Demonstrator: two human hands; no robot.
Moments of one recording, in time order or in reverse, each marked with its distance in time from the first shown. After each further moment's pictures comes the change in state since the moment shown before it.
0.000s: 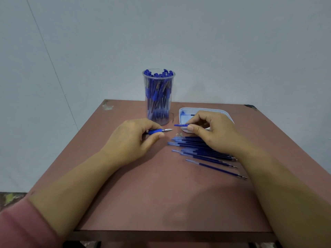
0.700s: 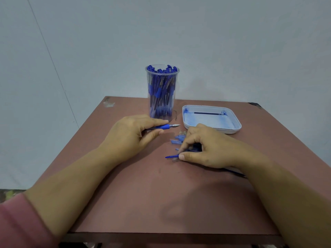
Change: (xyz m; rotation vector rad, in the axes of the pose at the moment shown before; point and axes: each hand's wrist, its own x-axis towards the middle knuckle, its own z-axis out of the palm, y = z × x) left_hand 0.003 -0.016 -0.002 0.007 0.032 0.131; right_hand -0.010 -0.010 0.018 -0.170 -0.364 -0.100
